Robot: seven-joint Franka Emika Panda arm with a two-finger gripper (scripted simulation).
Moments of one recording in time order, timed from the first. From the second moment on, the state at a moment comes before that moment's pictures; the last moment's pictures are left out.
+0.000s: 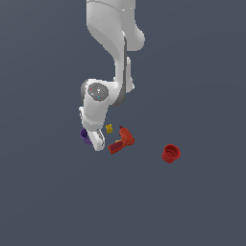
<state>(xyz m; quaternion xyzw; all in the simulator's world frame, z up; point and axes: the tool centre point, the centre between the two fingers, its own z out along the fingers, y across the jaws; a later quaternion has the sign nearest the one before) -0.024 -0.160 0.083 0.86 -0.49 0.08 0.12</state>
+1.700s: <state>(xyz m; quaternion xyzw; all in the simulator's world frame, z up) 0.111 -0.068 0.320 0.86 -0.49 0.08 0.12</state>
